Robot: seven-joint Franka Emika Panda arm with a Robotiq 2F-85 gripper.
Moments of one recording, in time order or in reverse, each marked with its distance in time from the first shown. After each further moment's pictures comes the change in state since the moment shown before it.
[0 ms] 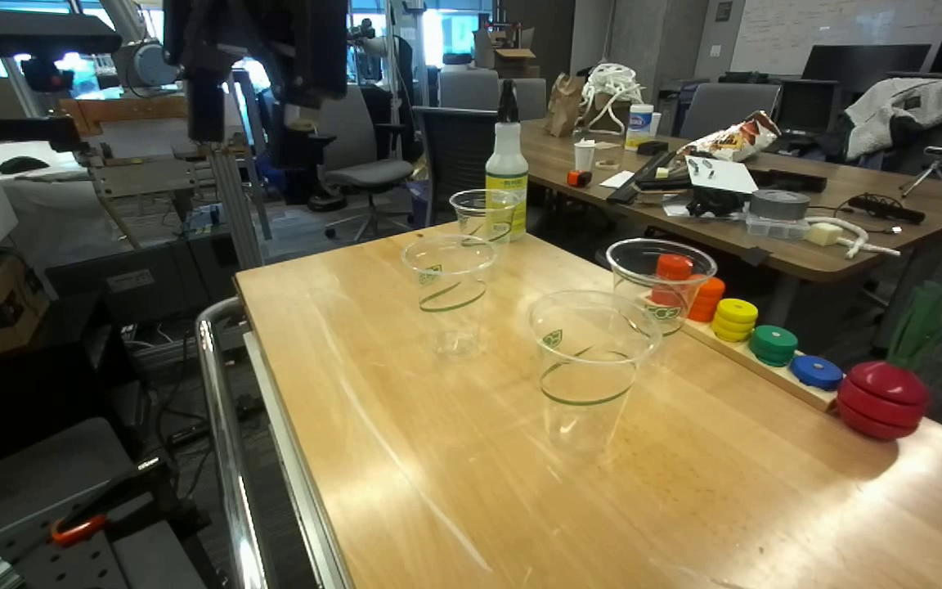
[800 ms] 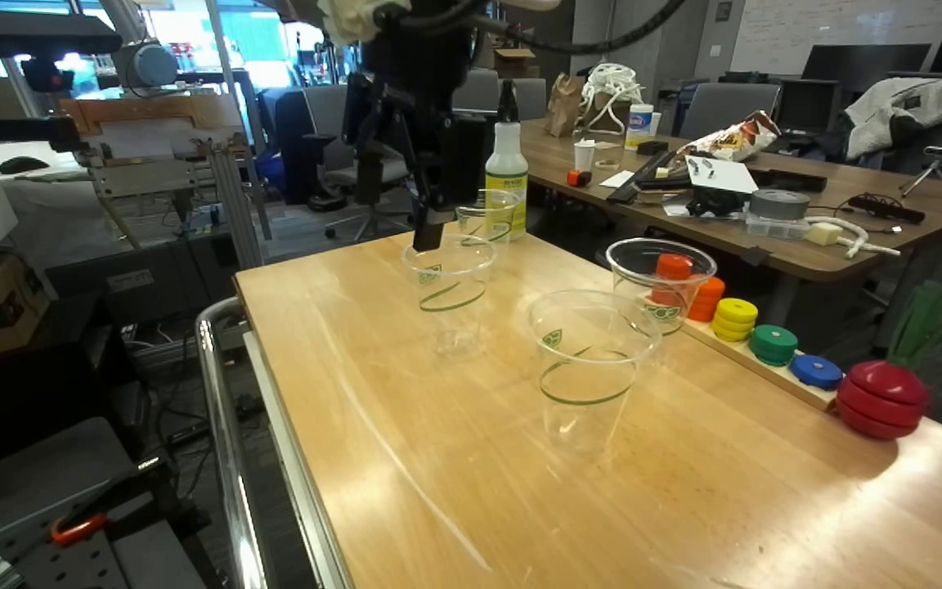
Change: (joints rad) arm -0.054 0.268 -0.064 0.045 0.126 0.310 0.099
